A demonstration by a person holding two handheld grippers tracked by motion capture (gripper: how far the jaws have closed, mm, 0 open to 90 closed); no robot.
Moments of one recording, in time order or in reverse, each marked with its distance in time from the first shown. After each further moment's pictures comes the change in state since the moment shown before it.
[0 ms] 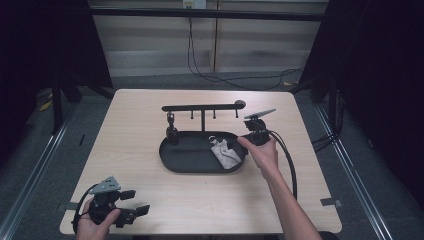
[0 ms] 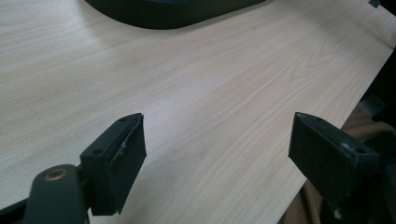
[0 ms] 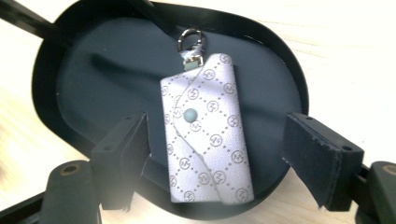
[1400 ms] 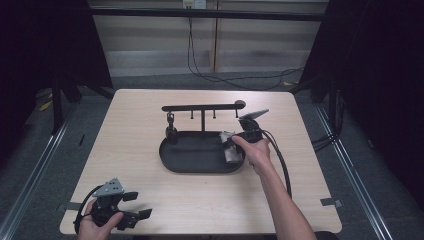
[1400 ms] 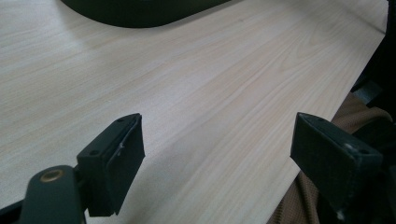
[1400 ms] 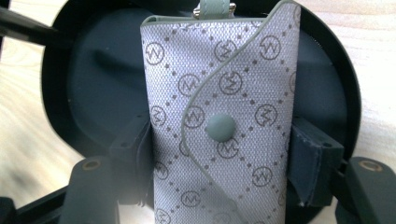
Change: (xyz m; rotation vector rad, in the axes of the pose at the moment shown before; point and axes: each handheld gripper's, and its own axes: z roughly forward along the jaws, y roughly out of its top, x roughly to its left) left arm -0.007 0.000 0.003 0.025 -0.026 0.053; right arm -0.004 0.012 0.031 0.114 0.066 0.133
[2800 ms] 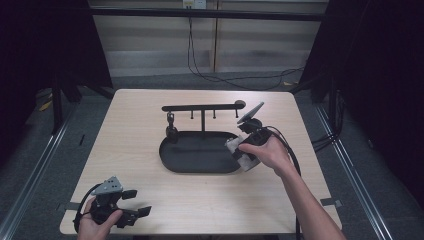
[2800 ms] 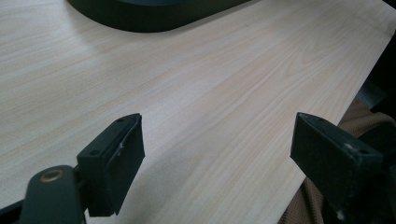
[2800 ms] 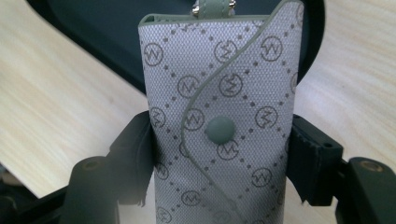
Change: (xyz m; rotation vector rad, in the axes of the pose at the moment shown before) left arm 0.004 0.001 -0.001 -0.018 0.011 -0.006; right arm 0.037 -0.018 -0.057 0.182 -0.190 -0.343
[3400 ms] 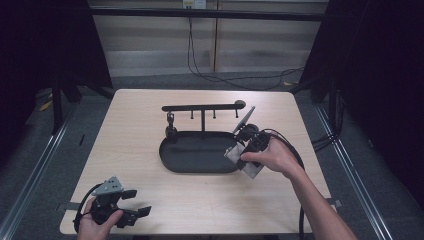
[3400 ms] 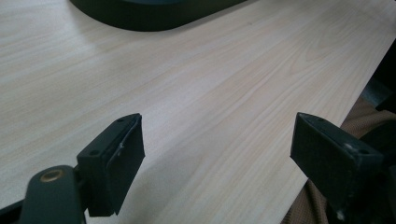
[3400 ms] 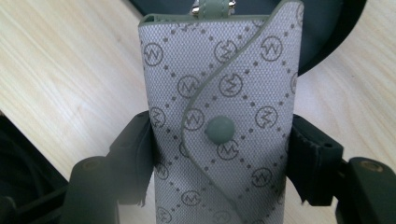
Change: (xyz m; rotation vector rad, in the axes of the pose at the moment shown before) left arm 0.000 0.000 0.001 0.007 0.011 0.010; right arm 0.020 -0.010 -0.008 0.114 -0.044 -0.213
